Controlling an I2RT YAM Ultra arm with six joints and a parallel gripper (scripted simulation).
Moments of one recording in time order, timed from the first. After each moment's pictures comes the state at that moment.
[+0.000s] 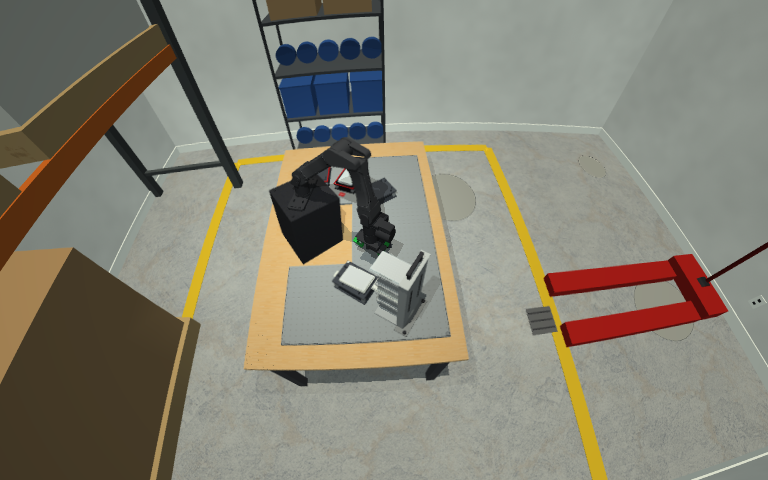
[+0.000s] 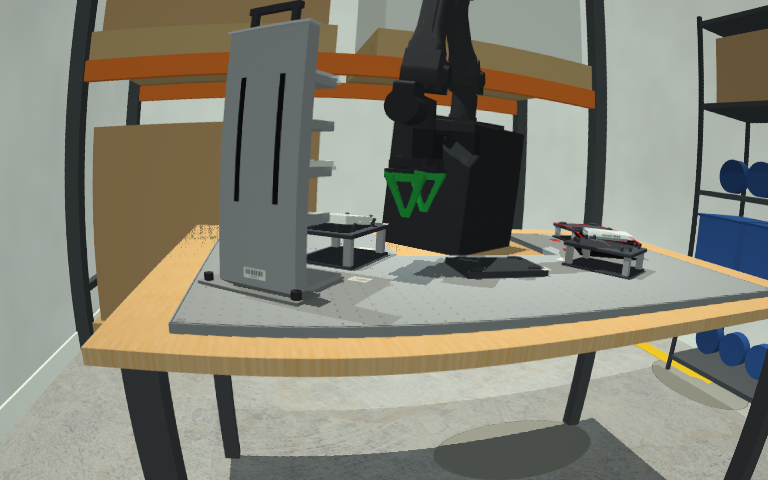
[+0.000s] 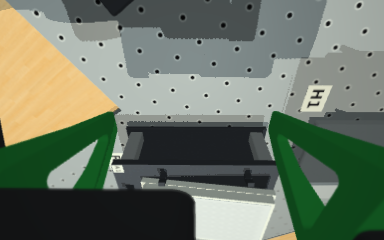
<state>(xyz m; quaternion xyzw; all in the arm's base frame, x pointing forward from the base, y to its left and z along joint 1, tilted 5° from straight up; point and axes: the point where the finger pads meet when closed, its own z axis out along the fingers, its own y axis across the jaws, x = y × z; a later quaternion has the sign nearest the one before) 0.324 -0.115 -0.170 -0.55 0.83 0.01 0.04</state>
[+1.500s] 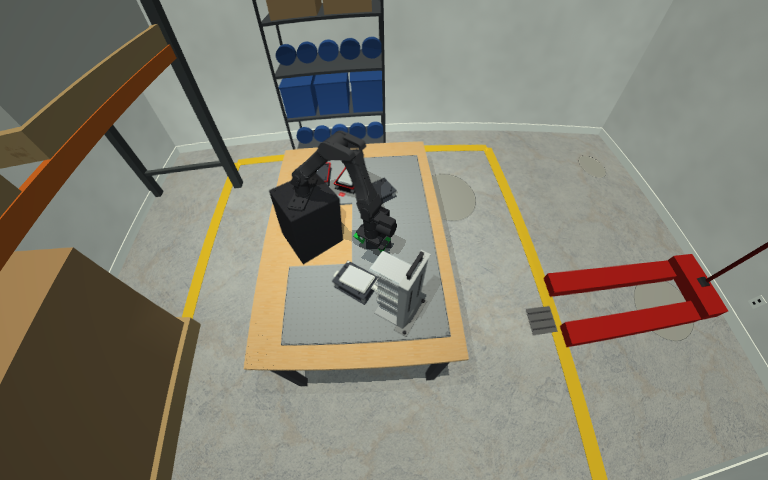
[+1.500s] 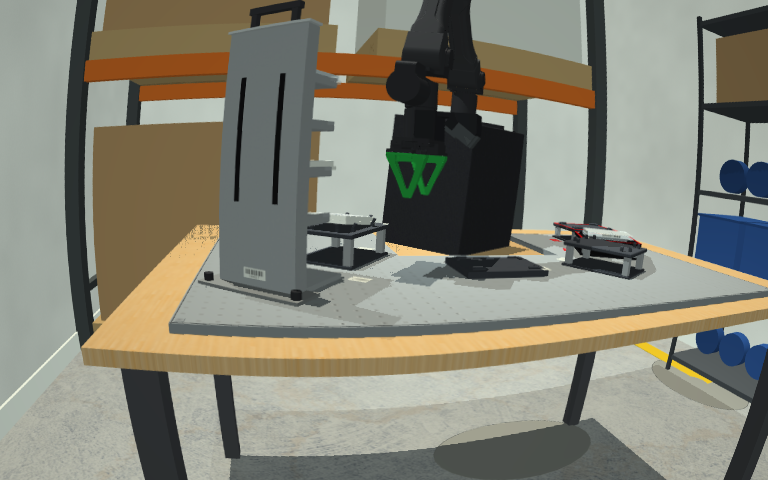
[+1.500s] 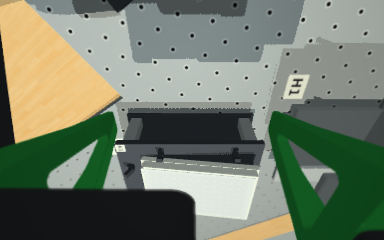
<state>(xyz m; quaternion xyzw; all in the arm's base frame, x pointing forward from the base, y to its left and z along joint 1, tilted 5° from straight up) 0.327 -0.117 -0.137 -0.55 0.83 0.01 0.04</state>
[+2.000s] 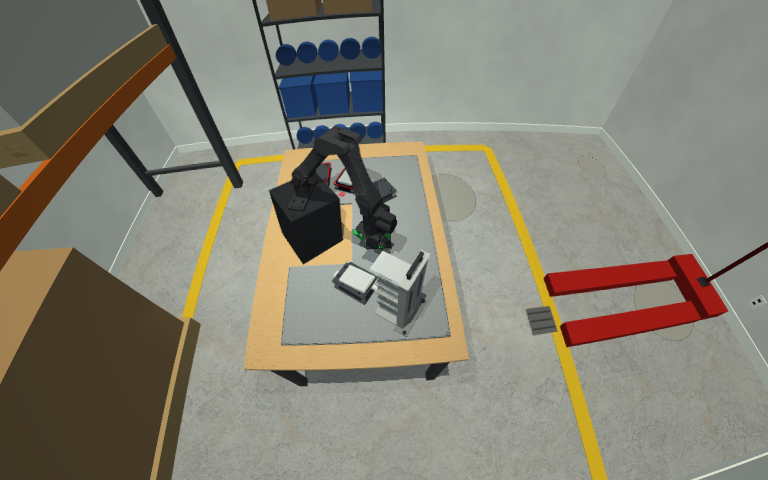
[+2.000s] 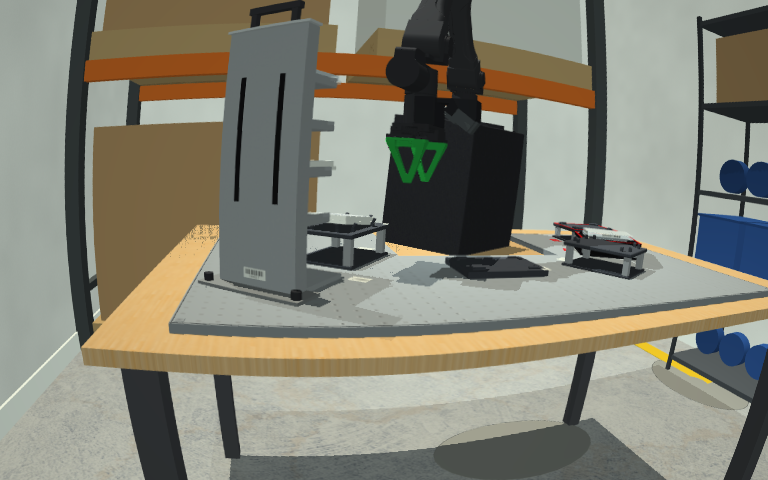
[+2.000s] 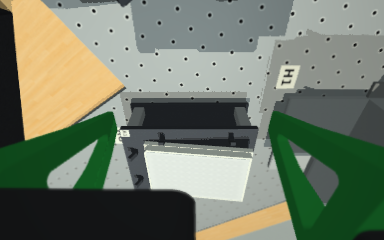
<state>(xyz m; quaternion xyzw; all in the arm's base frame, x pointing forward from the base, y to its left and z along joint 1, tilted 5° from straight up) 0.326 -0.120 -0.113 -0.55 0.83 0.00 0.04</state>
